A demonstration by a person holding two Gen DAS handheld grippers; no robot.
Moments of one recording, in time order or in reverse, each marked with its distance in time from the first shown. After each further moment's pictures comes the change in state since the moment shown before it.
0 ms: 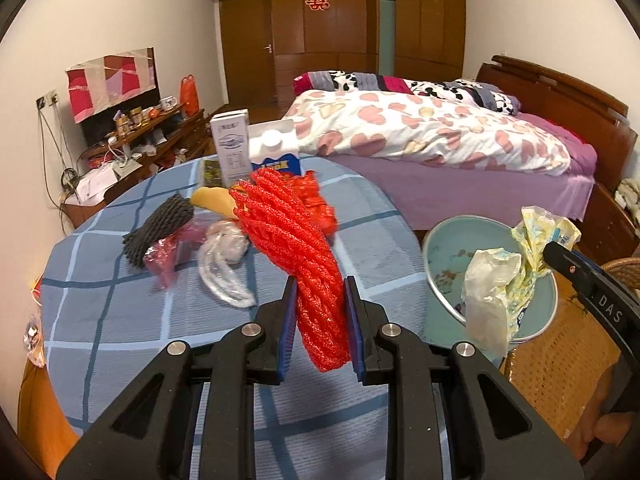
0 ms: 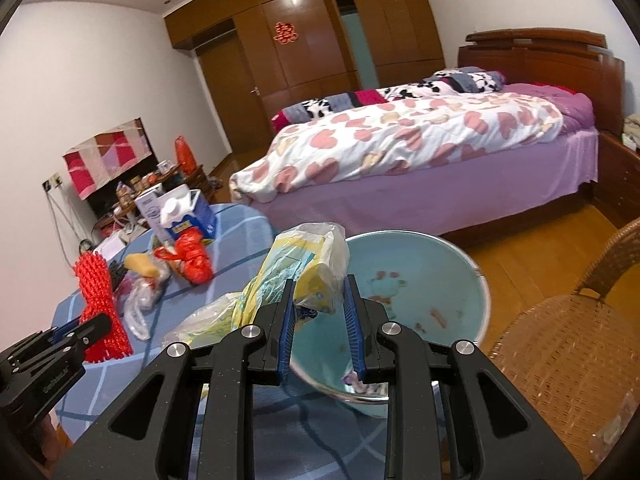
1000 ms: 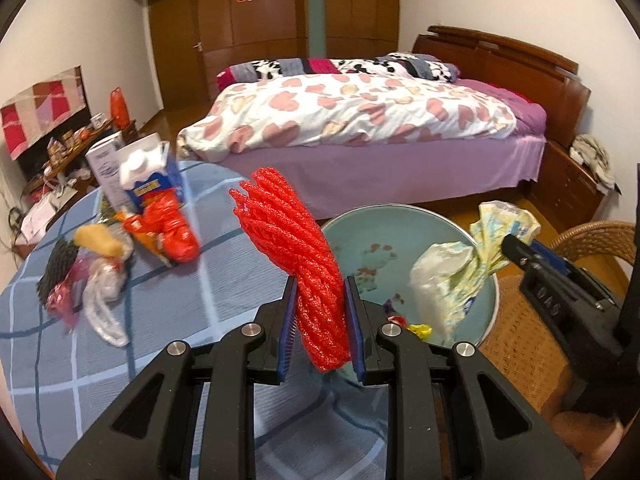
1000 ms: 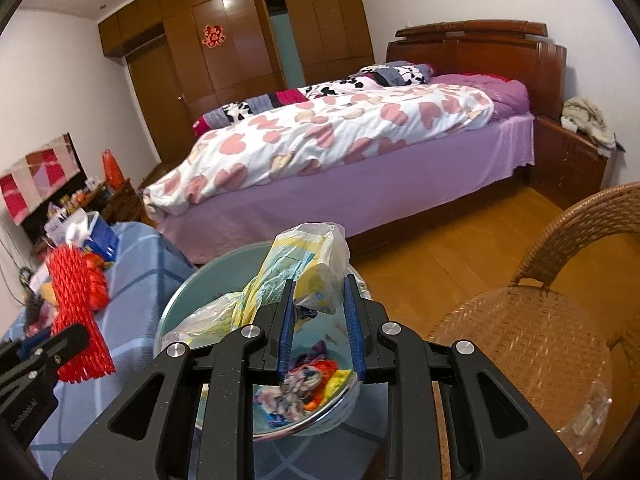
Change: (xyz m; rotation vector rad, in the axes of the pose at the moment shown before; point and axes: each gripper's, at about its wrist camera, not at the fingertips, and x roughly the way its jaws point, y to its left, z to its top) left arm 0.040 -0.110 0.019 0.161 0.051 -0.181; right arm 0.024 -0.078 0.008 0.074 -0.002 -0.256
